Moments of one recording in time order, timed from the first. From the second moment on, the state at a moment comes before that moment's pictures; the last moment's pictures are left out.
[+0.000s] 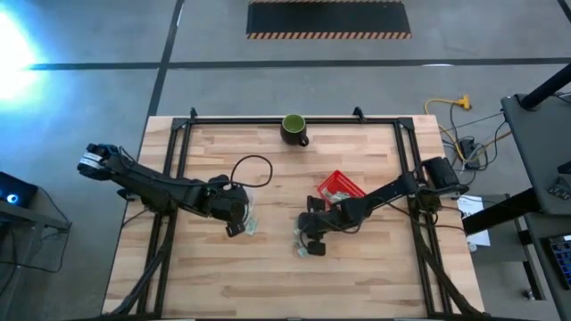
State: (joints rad) left arm -0.30 1.30 0.96 -0.82 -0.36 -0.62; right arm 0.25 1.87 1.00 -0.11 0.12 0.32
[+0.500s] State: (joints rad) left arm -0.30 1.30 0.96 -0.82 -0.36 -0.62; right arm 0.25 1.71 1.10 -0.40 0.16 0.22
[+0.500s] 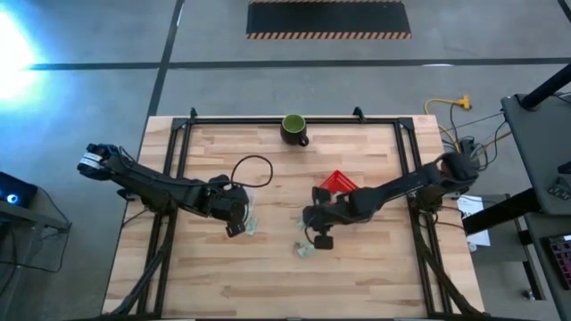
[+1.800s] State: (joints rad) left arm -0.30 1.30 0.95 -0.76 -0.38 -0.62; right arm 0.25 1.37 0.90 -0.85 0.53 0.57
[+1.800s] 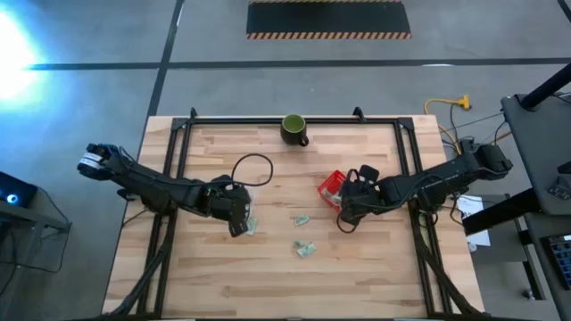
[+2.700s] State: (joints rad) left arm -0.36 1.43 0.96 -0.54 -0.11 -0.15; right arm 0.25 1.37 0.91 -0.73 0.52 0.55
